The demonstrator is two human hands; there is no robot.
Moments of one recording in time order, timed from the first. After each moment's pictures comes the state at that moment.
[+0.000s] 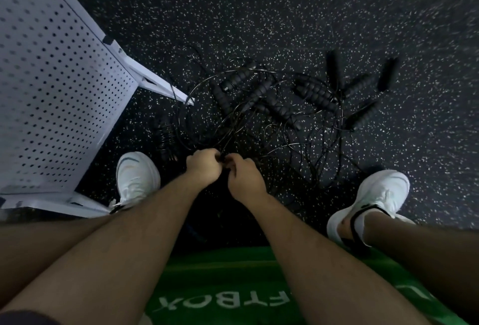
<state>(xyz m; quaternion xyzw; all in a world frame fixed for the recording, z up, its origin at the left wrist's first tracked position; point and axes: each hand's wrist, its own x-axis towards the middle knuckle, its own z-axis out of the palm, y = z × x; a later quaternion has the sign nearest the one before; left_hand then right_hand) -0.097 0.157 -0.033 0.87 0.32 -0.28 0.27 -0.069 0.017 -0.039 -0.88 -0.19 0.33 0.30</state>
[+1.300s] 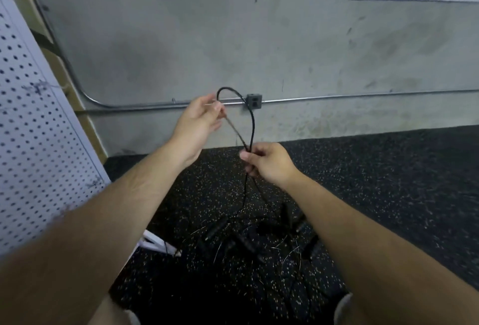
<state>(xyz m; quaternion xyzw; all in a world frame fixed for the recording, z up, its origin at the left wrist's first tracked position) 0.048 0.153 0.422 0.68 0.07 0.23 0.69 0.100 -0.025 0.375 -0.78 -0.23 0.13 0.56</state>
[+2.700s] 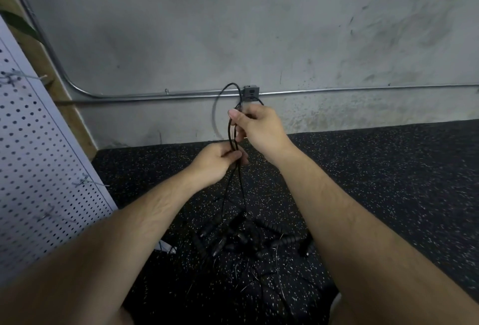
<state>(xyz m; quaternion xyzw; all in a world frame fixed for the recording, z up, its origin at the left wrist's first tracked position) 0.056 0.138 0.357 0.84 0.06 0.06 0.53 0.121 0.015 0.418 -0.75 -0.25 0.05 0.61</state>
